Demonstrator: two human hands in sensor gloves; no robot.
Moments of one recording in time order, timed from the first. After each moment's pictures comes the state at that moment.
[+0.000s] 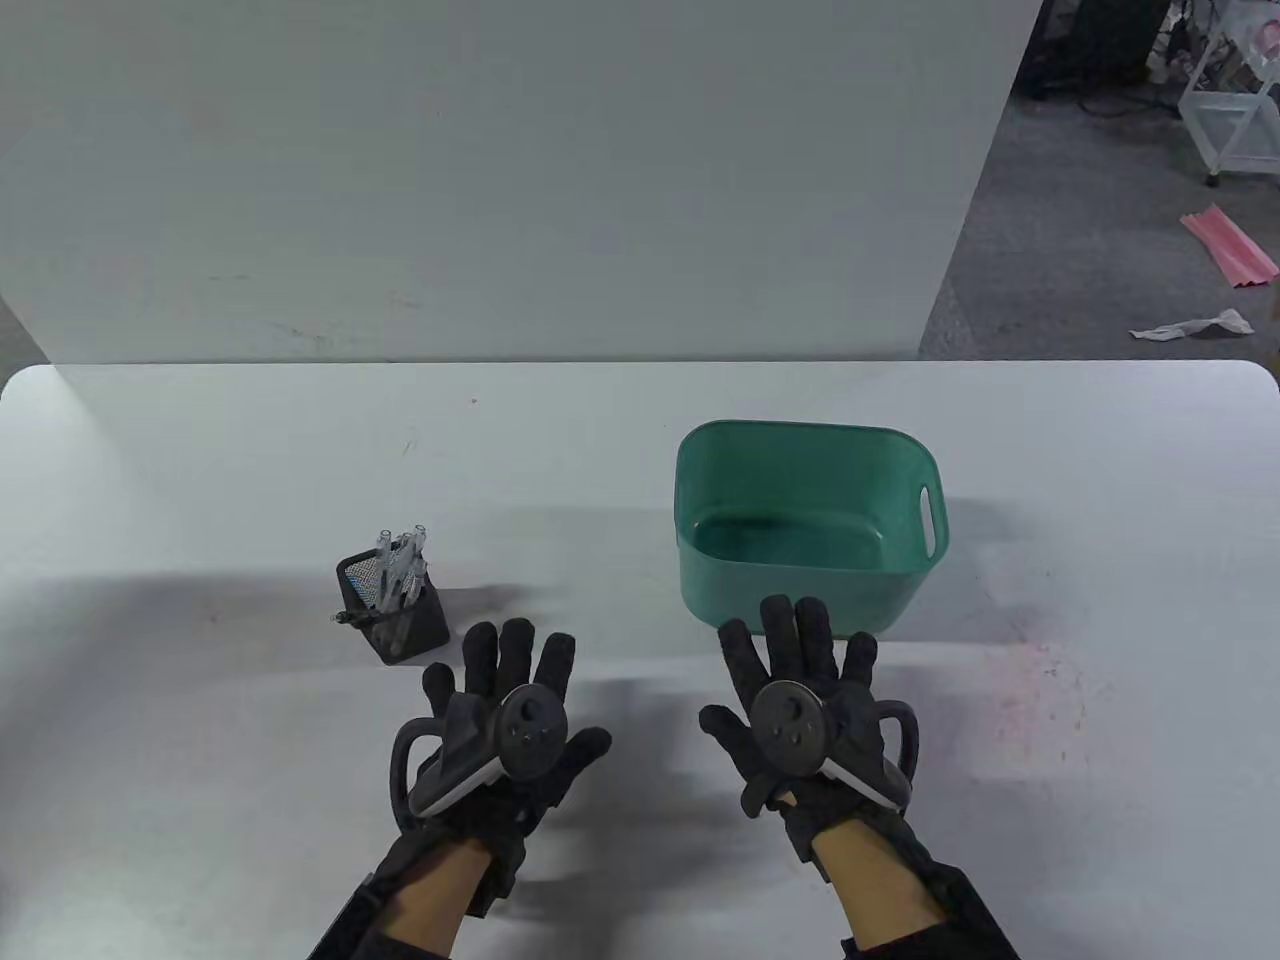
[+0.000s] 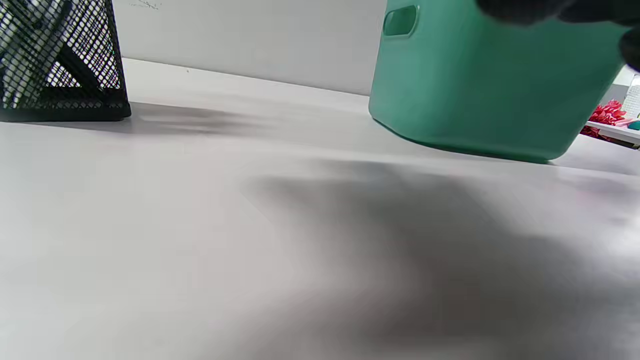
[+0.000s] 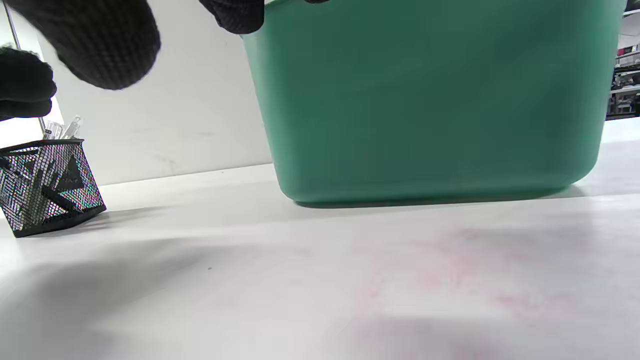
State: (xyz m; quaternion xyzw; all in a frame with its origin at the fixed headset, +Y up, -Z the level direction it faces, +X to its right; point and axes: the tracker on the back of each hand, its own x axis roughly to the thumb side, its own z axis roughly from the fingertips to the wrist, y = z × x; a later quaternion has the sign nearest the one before) left_hand -0.152 -0.710 -0.287 -0.09 -0.12 0.07 0.99; right_hand 0.117 -0.707 -0.295 0.12 -0.02 0.99 0.11
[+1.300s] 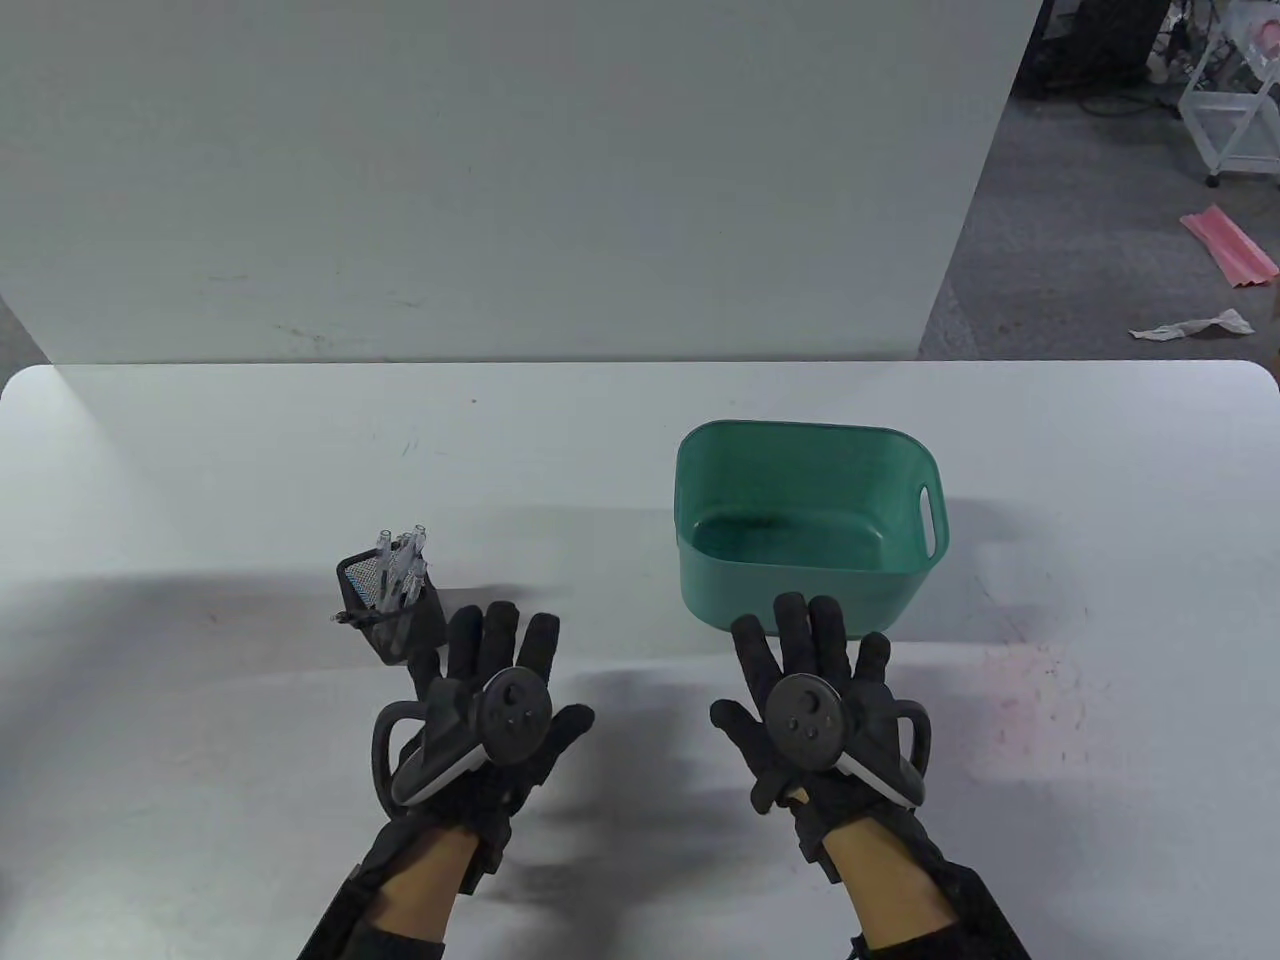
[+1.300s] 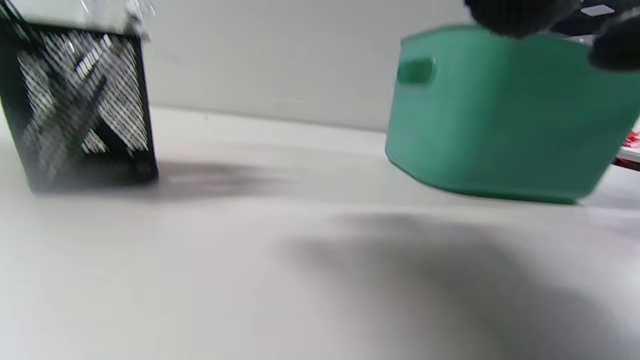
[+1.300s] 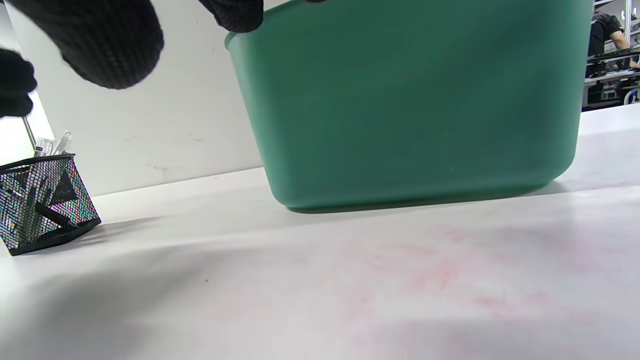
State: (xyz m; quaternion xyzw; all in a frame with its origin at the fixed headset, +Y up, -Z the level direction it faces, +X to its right) left_hand -0.169 -0.680 -0.294 -0.03 -0.09 0.06 0.99; right_hand 0.127 -0.705 -0.295 0.11 -0.02 0.99 0.13
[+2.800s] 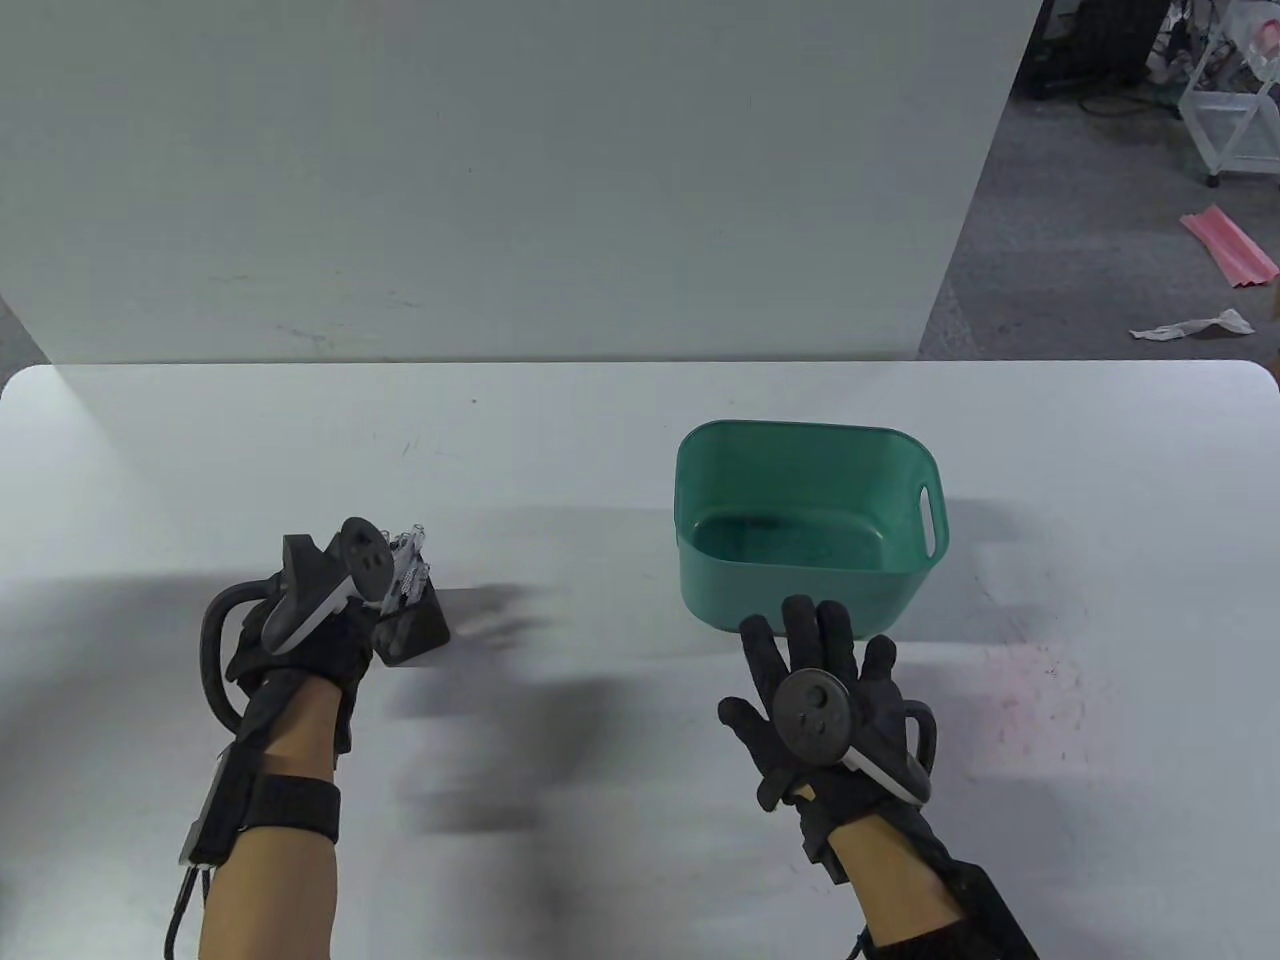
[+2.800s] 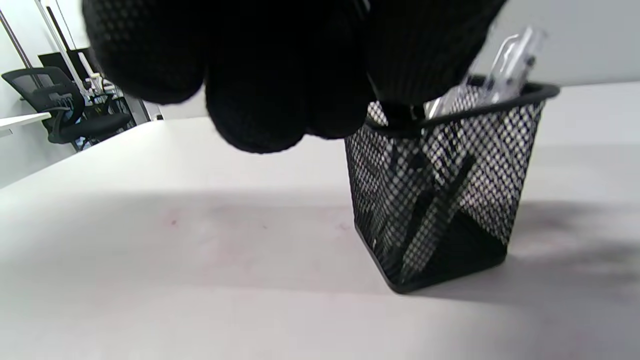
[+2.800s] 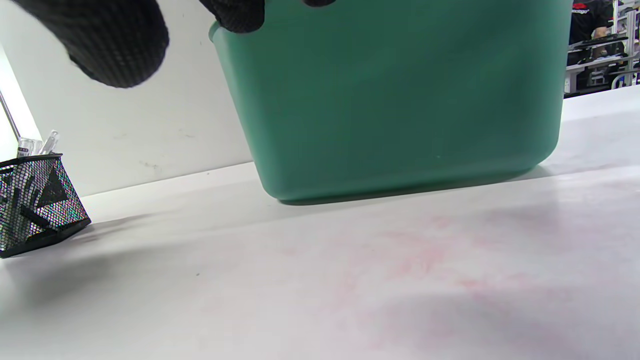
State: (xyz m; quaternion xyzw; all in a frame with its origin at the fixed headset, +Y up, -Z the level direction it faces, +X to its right) left_hand -0.291 -0.643 -0.377 -0.11 0.13 -0.05 0.98; right_hand 0.131 -0.703 -0.296 0.09 0.00 0.99 0.14
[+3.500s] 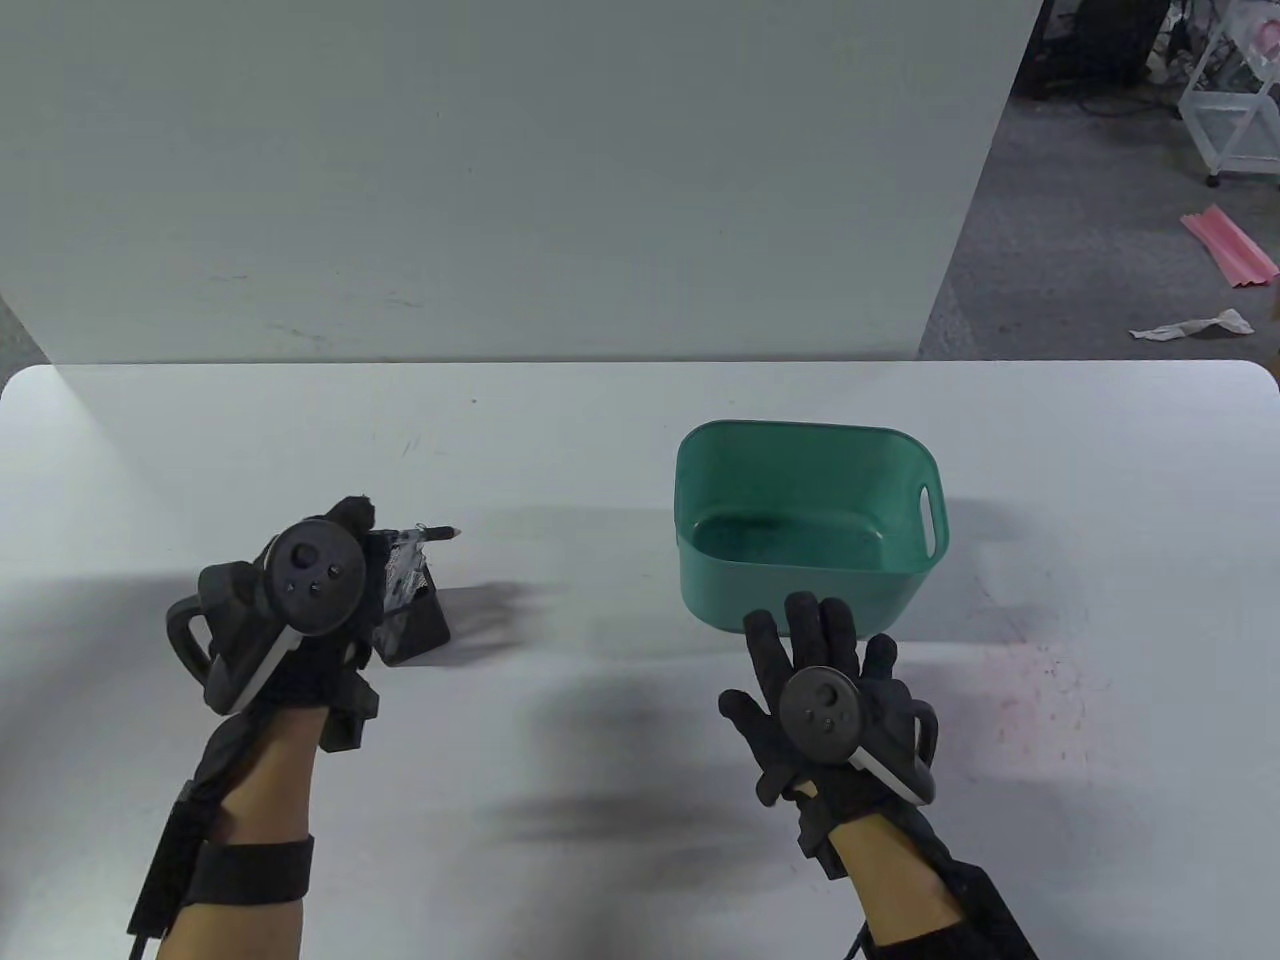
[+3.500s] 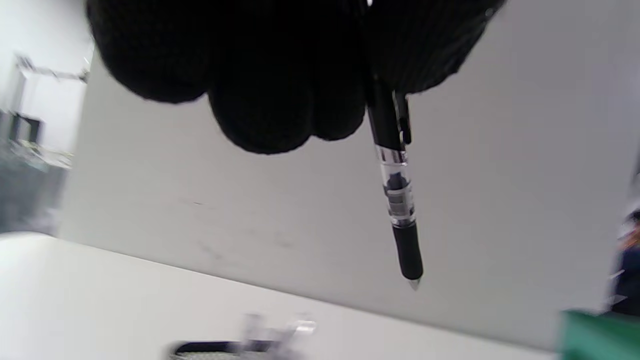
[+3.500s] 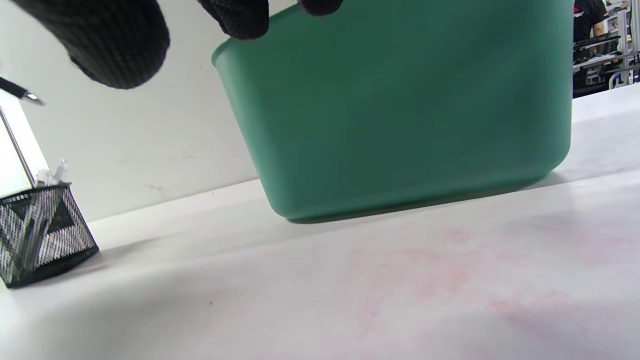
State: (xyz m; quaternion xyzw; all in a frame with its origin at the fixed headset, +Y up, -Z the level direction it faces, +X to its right) left_hand -0.256 -0.552 -0.312 0.16 0.02 0.15 0.98; right_hand 0.135 -0.701 -0.298 0.09 -0.03 0.98 0.18
